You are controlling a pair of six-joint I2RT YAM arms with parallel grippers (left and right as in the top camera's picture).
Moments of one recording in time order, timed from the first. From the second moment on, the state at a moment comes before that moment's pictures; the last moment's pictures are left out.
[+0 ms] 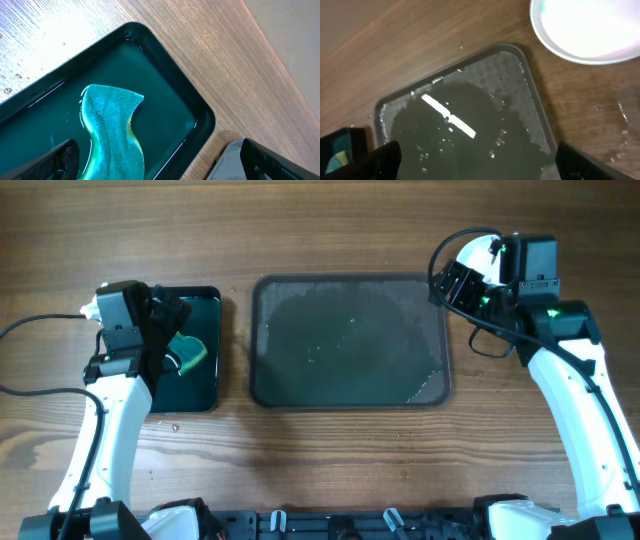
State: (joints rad) left arm 0.15 1.36 0.86 -0.34 -0.08 -0.76; right arm 0.08 1.40 1.22 -0.75 -0.14 0.53
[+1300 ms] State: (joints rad) left arm 0.15 1.36 0.86 -0.34 -0.08 -0.76; right arm 0.08 0.18 0.07 0.14 -0.17 0.18
